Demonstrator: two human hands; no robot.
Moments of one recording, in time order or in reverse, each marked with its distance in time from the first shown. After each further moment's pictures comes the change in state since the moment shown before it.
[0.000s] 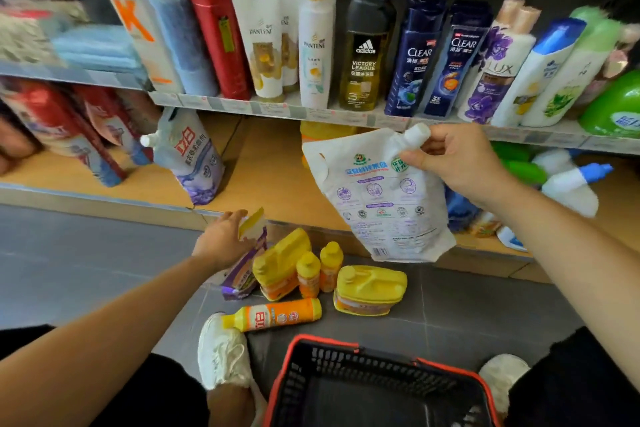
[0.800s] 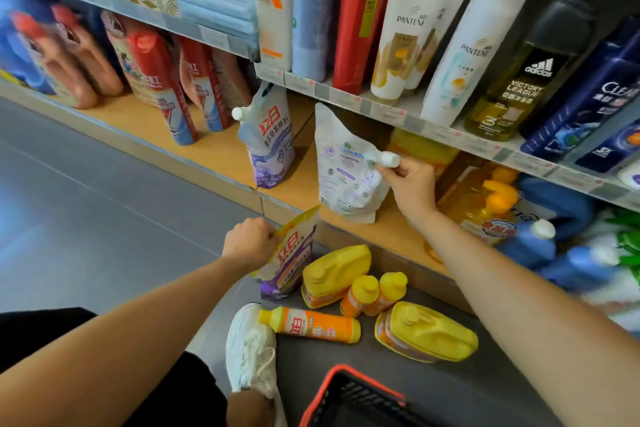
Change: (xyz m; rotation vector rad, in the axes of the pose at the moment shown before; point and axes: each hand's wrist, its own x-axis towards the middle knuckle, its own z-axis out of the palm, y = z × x) left_hand -0.001 -0.059 0.001 -0.048 0.023 -0.278; right_hand 0.120 0.071 0.223 0.062 0.113 0.074
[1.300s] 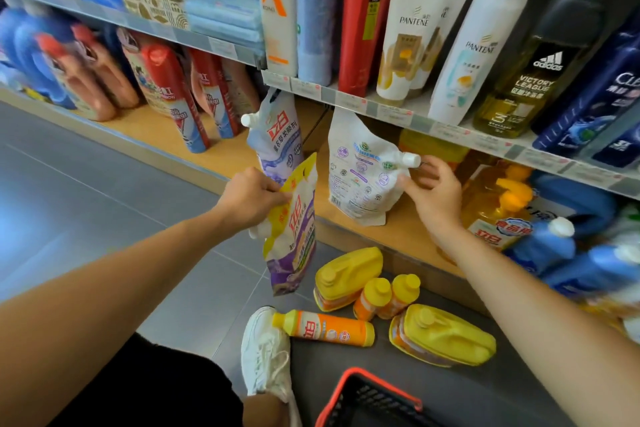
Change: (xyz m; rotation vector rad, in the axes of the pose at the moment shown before) left_hand -0.003 0.019 -0.104 -0.397 0.049 0.070; right_hand -0.020 0.010 -0.020 -0.014 0.081 0.128
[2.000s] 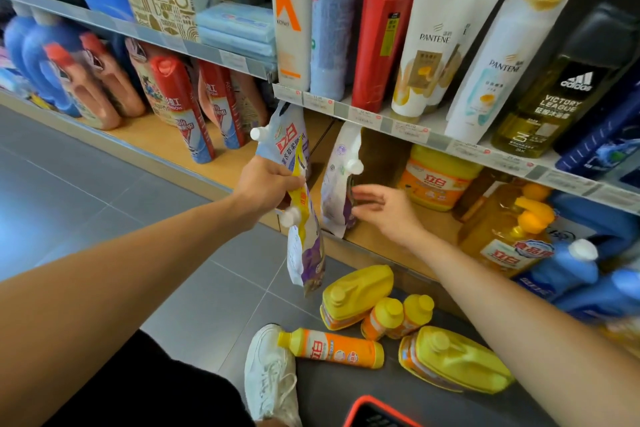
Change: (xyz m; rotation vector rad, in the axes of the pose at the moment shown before) left_hand 0.031 0.022 -0.011 -0.420 0.066 -0.134; right_hand -0.001 -0.018 0.070 0.054 -0.559 -0.004
